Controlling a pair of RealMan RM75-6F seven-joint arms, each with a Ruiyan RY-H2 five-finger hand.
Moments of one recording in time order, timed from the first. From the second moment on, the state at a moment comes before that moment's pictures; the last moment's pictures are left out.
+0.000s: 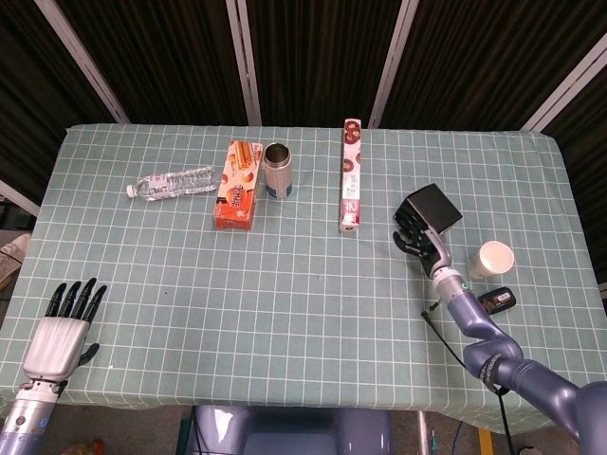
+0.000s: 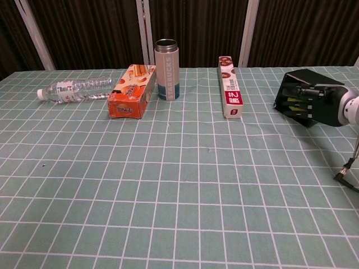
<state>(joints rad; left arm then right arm) -0.09 -1.32 0.00 -1.51 1.54 1.40 0.47 0.69 -1.60 0.28 -0.93 -1.35 0.61 1.59</state>
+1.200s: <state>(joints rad) -0.05 -1.25 0.10 -1.56 1.69 1.53 0.39 0.33 -1.36 0.05 -1.36 -1.64 1.30 0.79</state>
